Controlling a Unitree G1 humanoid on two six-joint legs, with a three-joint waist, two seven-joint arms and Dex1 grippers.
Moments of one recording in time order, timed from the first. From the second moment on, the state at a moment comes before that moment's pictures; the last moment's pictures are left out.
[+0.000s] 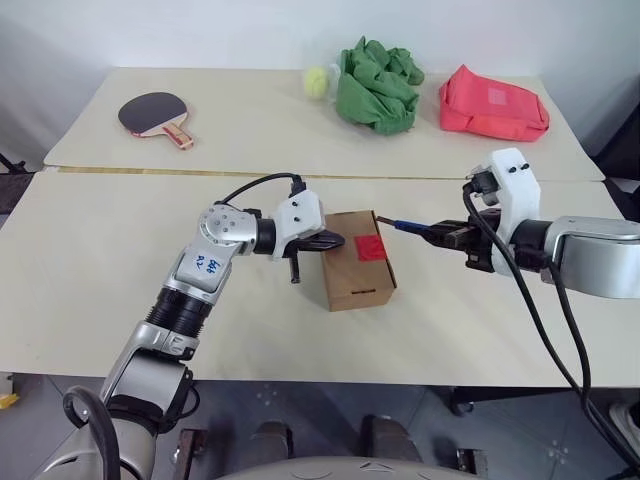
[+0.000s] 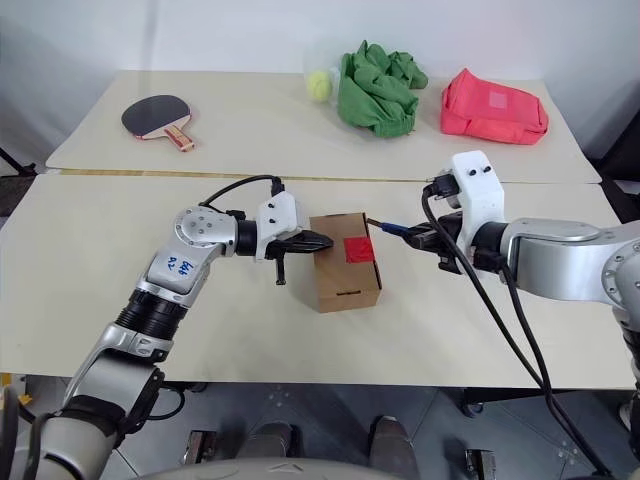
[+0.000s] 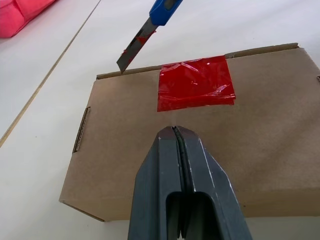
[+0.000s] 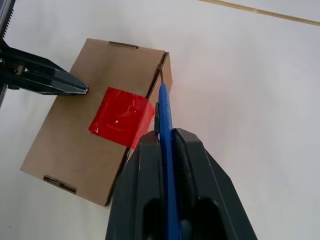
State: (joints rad) left arm -0.81 0.41 -0.26 0.28 -0.06 0.17 -1.01; right arm -0.68 -1.10 0.04 -0.35 1.81 1.12 -0.41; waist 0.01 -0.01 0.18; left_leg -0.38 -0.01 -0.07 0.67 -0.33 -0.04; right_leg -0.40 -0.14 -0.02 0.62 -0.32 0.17
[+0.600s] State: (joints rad) left arm -0.81 0.41 -0.26 0.28 -0.06 0.17 -1.01; right arm -0.68 -1.12 0.07 -0.35 1.91 1.11 -0.43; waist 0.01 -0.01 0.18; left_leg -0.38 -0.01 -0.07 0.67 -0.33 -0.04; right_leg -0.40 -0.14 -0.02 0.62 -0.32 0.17
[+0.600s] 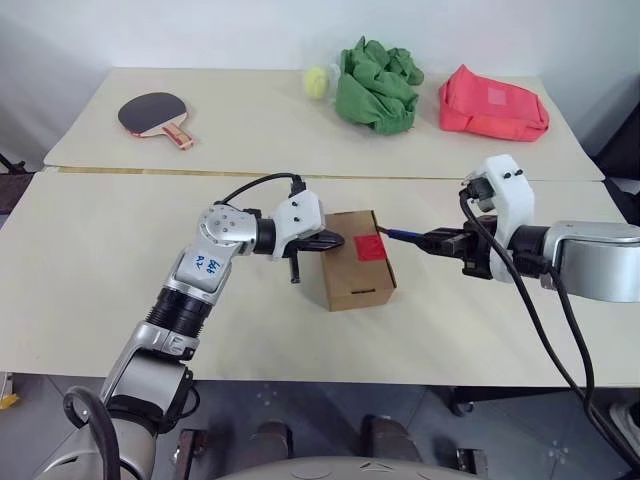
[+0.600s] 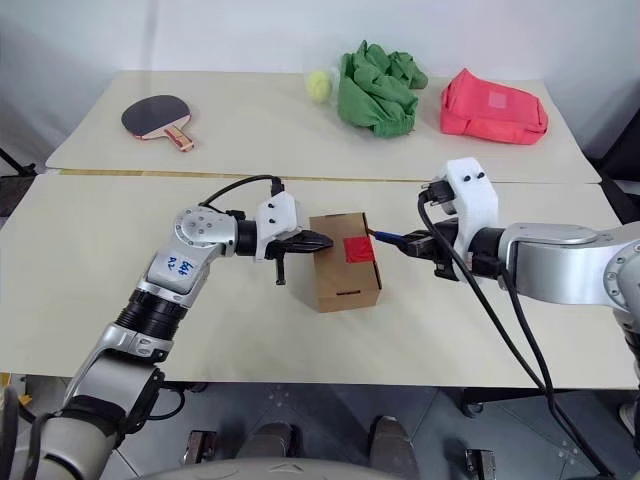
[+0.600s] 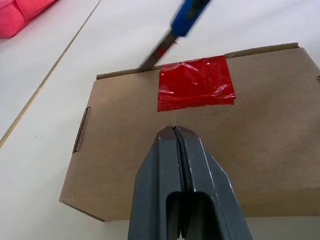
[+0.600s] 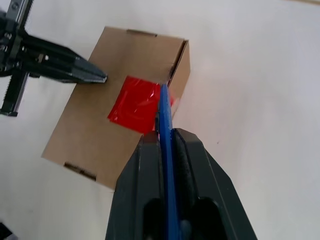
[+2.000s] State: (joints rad) left arm -0.77 0.40 -0.29 0.19 -0.01 0.21 -0.97; right arm -0.71 -1.16 0.16 -0.31 1.95 1.14 -0.40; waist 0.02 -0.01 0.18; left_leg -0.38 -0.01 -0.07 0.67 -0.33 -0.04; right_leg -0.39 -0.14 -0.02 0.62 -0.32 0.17
